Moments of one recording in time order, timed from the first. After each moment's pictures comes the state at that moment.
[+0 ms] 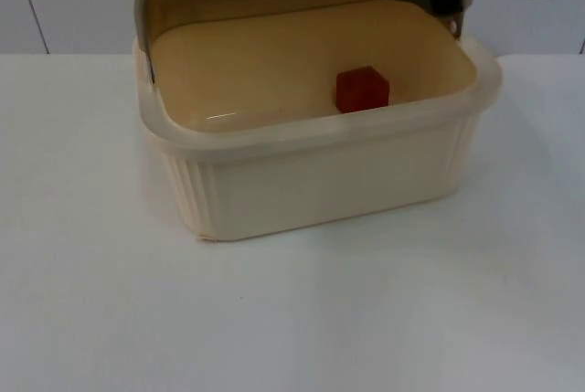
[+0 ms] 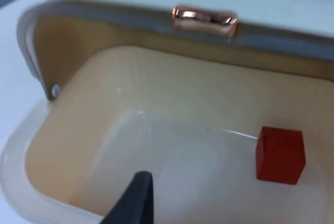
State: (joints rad) right arm 0.52 1.52 -0.96 -0.83 -0.08 0.79; left arm -0.09 0.95 -1.12 0.12 0.56 -0.10
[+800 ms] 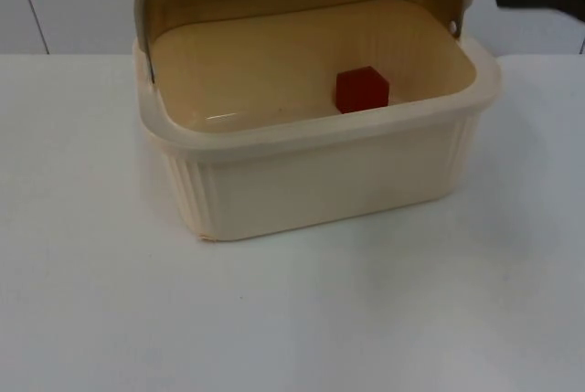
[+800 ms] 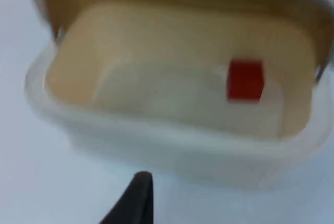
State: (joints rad) right arm 0.64 1.14 -0.83 -0.32 0.38 0.32; left arm -0.09 0.95 -1.12 0.12 0.56 -0.10
